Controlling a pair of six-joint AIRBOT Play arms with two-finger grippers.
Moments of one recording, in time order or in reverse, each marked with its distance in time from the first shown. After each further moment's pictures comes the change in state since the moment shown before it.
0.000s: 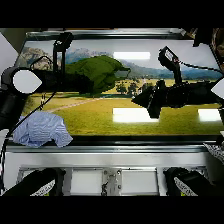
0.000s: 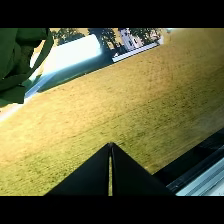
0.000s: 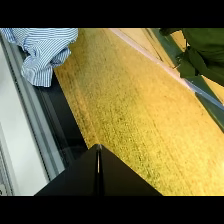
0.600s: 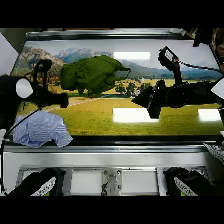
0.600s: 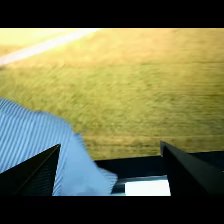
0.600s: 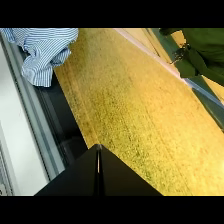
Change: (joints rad) left arm 0.251 0.048 -0.246 0.391 -0.228 -0.169; right arm 0.000 0.000 0.000 0.000 0.000 0.000
